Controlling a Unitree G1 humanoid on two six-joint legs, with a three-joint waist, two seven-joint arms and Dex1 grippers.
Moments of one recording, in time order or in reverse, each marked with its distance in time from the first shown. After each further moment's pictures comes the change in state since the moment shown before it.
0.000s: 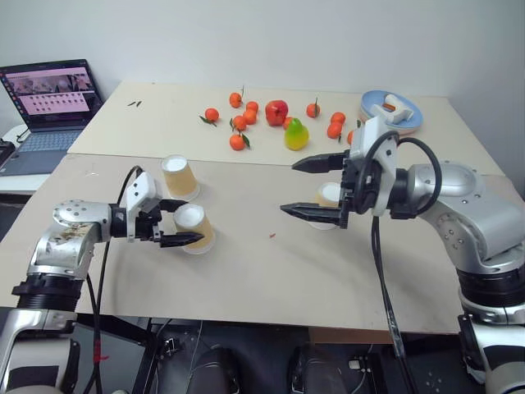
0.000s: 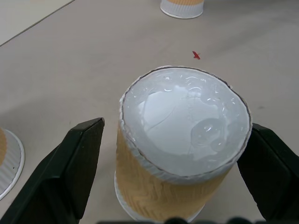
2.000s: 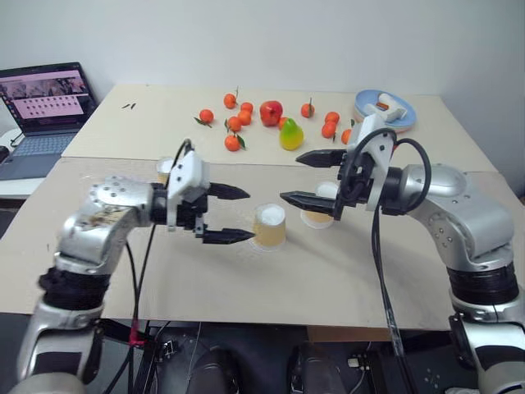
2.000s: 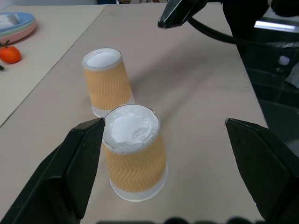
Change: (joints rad) left arm -0.042 -0.070 0.025 -0.529 -0.147 0.360 0.117; right arm 0.000 0.052 0.002 0.062 -0.049 -0.013 -0.069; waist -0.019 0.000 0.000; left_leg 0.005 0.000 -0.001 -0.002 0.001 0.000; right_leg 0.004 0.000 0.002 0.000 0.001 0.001
